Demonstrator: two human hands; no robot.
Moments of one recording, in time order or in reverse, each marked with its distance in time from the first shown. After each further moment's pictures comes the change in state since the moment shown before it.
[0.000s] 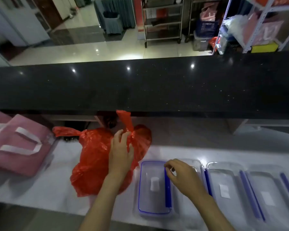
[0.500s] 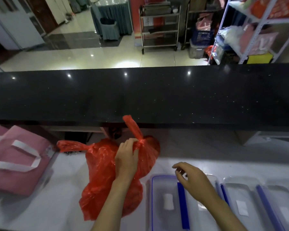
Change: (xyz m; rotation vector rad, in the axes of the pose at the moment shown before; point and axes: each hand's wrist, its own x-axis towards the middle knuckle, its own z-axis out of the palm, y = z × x) left_hand 0.051 -0.034 0.003 -0.060 -0.005 0.000; right_hand 0.046 -0.016 0.005 0.099 0.047 0.079
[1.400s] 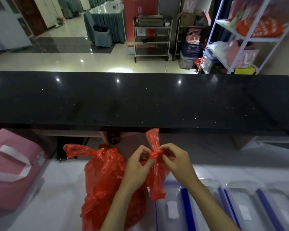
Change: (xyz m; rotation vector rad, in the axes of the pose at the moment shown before) left_hand -0.009 0.017 -0.030 -0.698 -0.315 -0.041; right_hand 0.061 -0.084 0.012 0.329 0.242 -0.243
